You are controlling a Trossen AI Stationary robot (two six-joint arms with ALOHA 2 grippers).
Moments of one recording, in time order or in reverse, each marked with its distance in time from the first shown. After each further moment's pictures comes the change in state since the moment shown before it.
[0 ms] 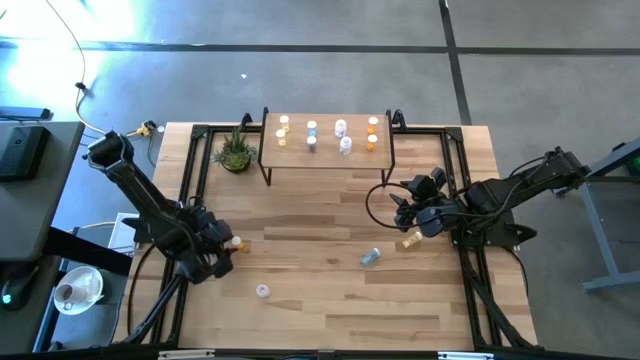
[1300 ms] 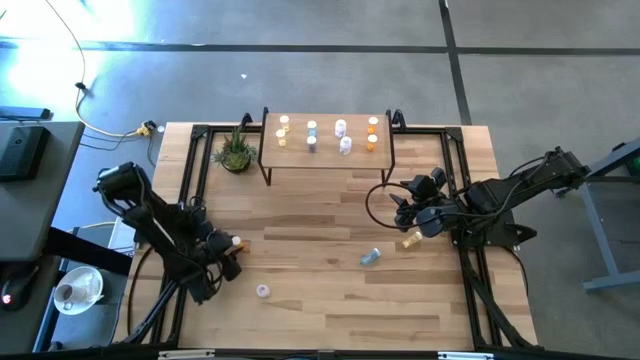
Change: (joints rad) left arm -0.146 0.475 0.000 0.095 -0.226 -0.450; right arm 0.000 0.000 0.000 0.001 0.000 0.000
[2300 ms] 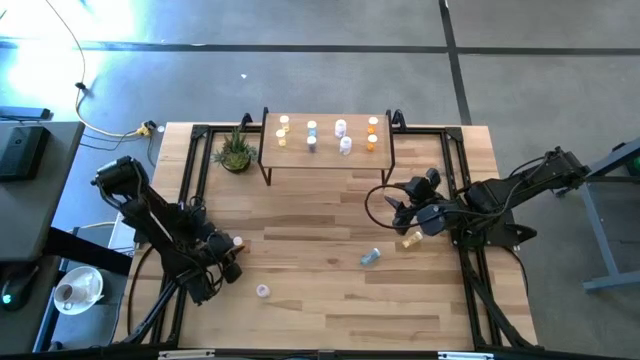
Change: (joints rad) left arm 0.015 -0.057 0.027 -0.001 -0.047 0.071; right arm 0.000 0.000 0.000 0.107 -0.028 -0.092
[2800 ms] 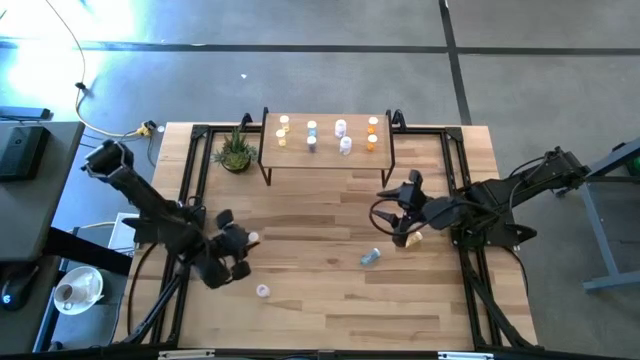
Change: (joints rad) left arm 0.254 -0.275 0.137 0.083 0.022 0.741; right arm 0.000 0.003 0.000 0.335 -0.183 -0.392
